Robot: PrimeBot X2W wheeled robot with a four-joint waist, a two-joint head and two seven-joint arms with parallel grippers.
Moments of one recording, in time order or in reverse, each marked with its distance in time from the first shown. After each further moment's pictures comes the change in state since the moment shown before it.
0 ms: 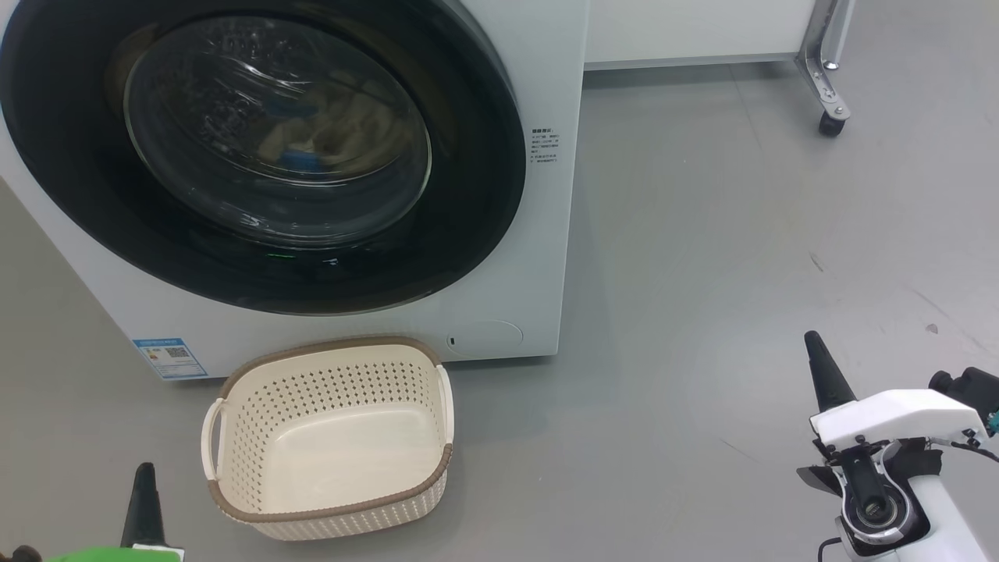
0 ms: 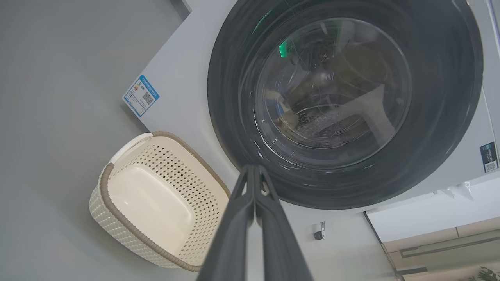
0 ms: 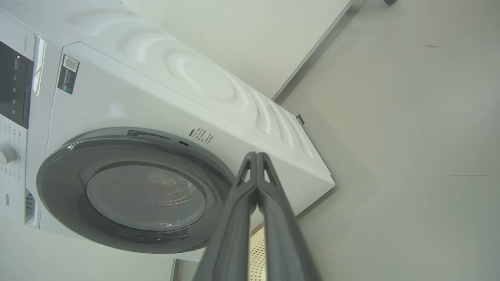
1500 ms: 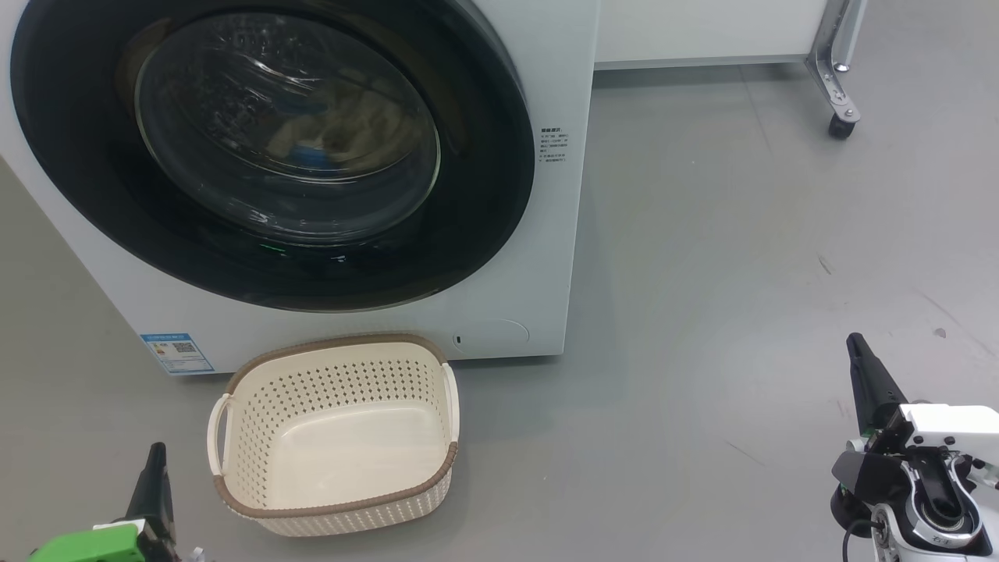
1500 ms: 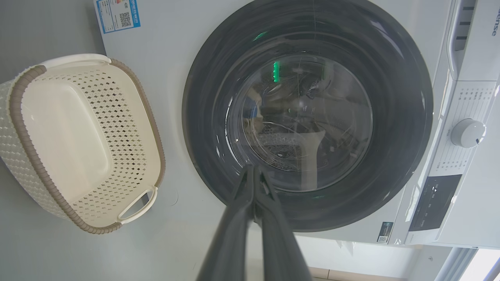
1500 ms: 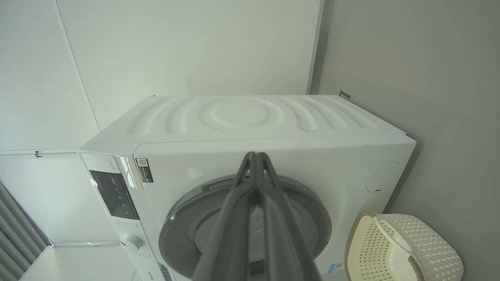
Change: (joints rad) left arm -0.058 -0.072 0.097 0.000 -0.449 0.021 0.150; right arm 0.039 0.098 -0.250 -0.080 0.418 -0.016 0.150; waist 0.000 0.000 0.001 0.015
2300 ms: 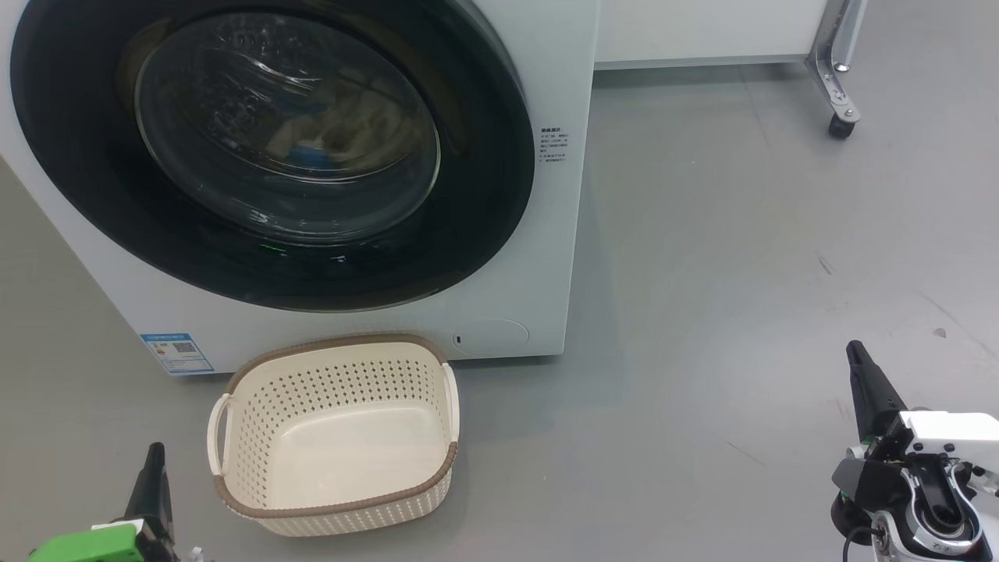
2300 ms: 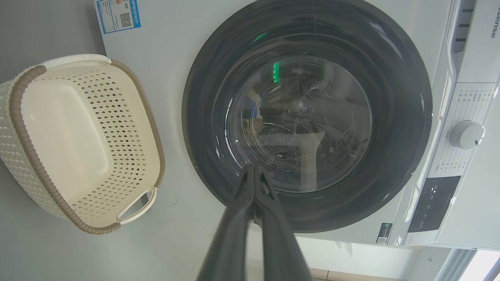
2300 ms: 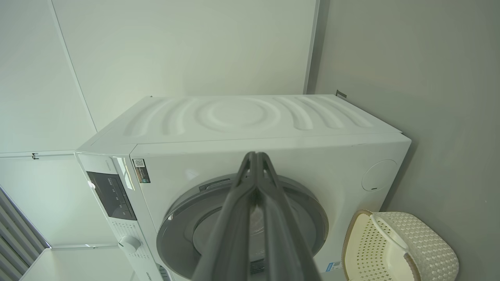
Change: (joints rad) left arm -0.001 -0.004 0.005 0.000 -0.009 0.000 0.004; right arm 0.013 0.006 -0.008 -0.007 0.012 -0.001 0.004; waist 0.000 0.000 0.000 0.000
